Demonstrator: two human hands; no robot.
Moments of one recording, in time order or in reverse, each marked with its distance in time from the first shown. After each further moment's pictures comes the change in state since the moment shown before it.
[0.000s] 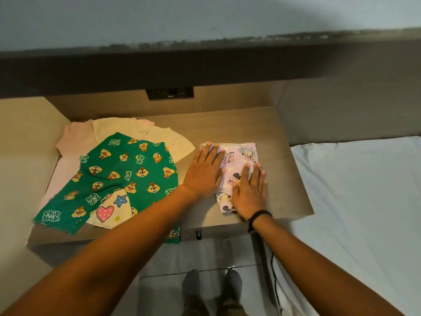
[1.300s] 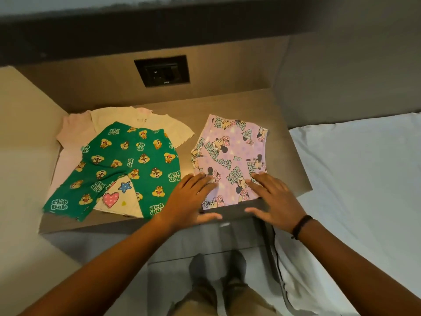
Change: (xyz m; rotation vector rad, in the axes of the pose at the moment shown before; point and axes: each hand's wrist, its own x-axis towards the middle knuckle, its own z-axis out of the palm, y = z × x) left_hand -0.129 -0.016 0.016 -0.037 0.082 0.291; right_hand -0.061 0.097 -0.022 -0.146 0.059 -0.601
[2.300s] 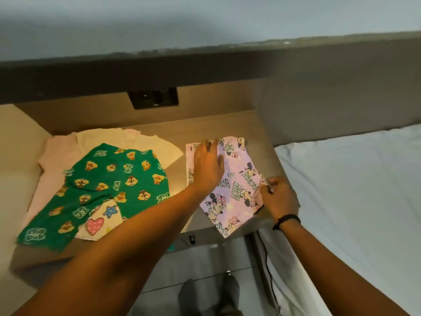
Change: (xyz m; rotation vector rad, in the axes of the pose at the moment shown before) left_hand 0.179 0.009 -0.015 -0.452 0.245 -0.542; right_hand 0.045 0.008 -0.028 0.359 0.320 0.946
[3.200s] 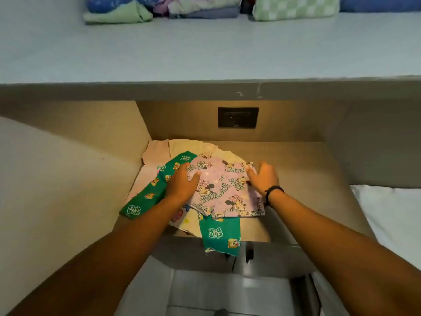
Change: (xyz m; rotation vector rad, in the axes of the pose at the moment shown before) left_hand -0.090 -0.179 -0.208 -0.045 0.137 -0.455; right_hand -0.020 -0.210 0.127 0.092 -0.286 -0.357
